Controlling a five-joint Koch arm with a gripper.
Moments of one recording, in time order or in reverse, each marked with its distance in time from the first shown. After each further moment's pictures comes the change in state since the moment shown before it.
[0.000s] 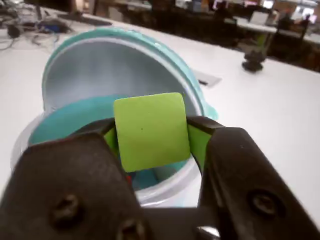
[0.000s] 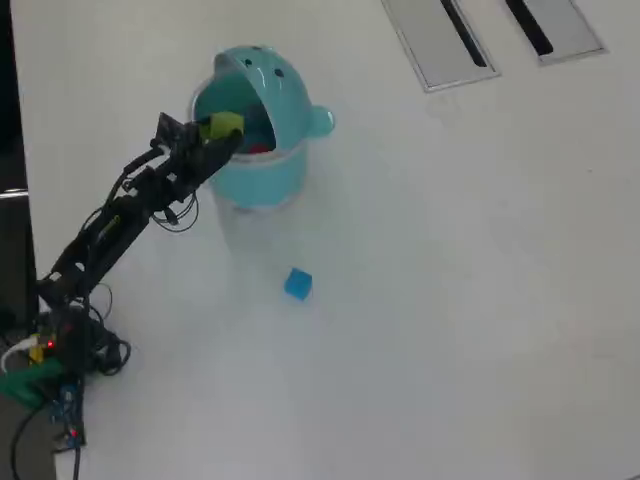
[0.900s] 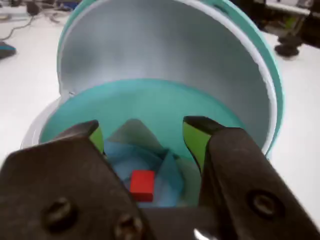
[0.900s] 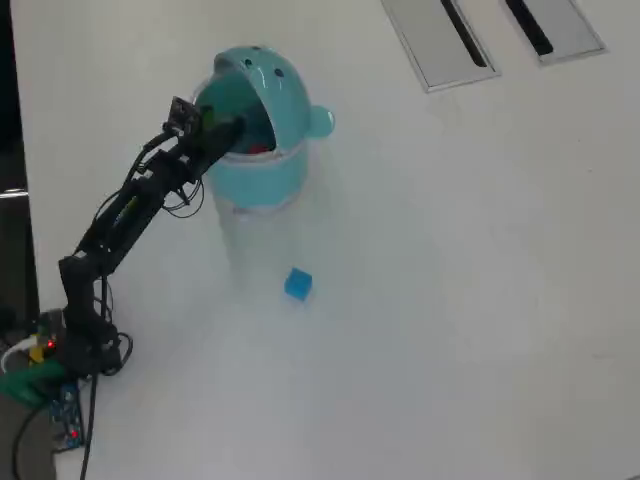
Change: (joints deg) arm -4.9 -13.5 -13.5 4.4 0.6
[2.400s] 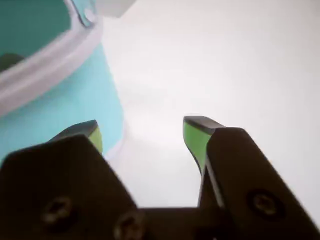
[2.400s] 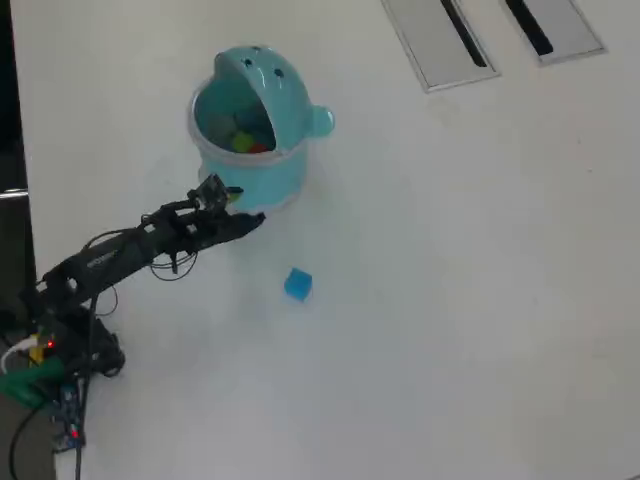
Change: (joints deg) arm 20.7 22.4 36.1 2.8 6.9
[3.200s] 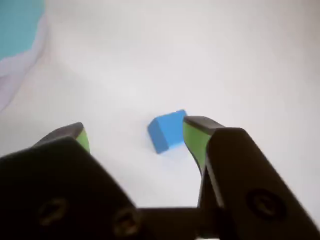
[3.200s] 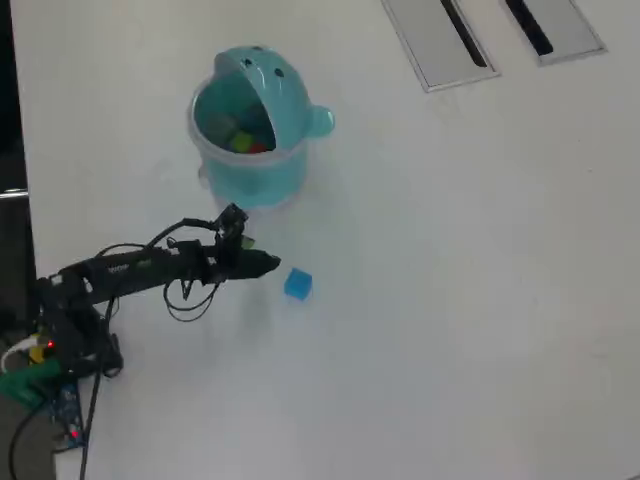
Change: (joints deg) arm 10.4 -6.9 8.2 -4.5 -26.0
